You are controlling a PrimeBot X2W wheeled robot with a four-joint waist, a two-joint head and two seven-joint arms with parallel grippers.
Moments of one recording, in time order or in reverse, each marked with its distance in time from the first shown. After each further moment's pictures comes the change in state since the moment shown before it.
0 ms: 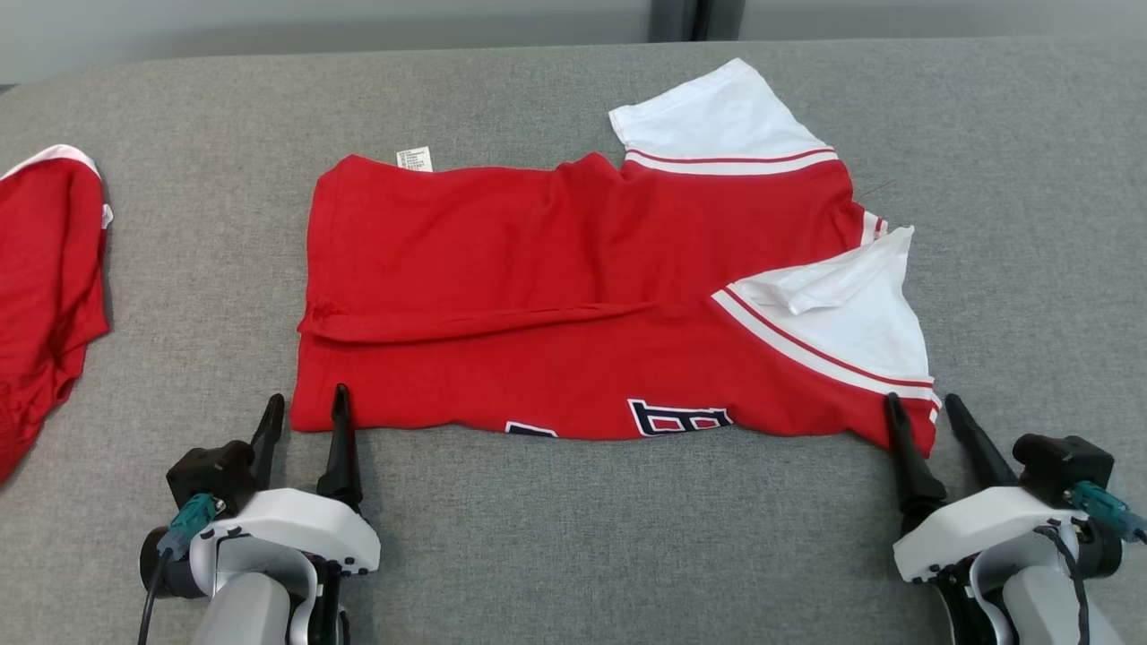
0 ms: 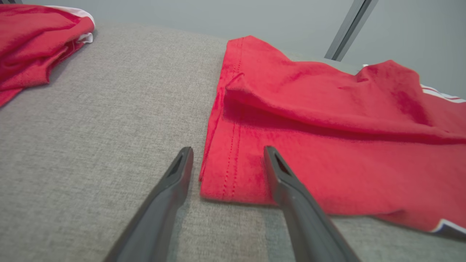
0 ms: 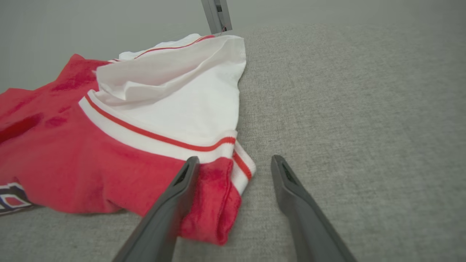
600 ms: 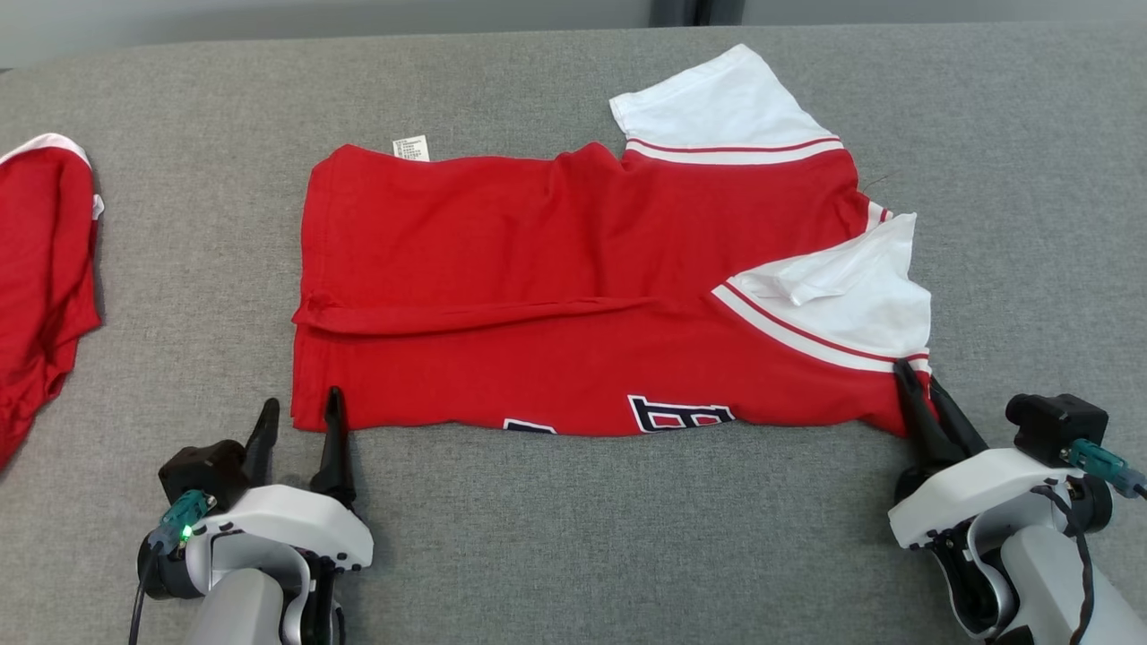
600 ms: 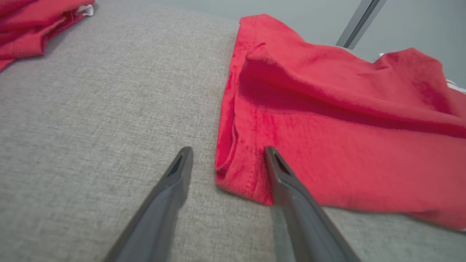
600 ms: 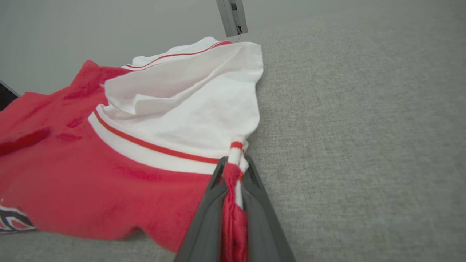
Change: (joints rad) left arm -0.033 0.002 0.011 0.083 -0.026 -0.016 -0.003; right arm -0.092 -0.048 0.110 0.049 0.101 0.000 -0.004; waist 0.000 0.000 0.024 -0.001
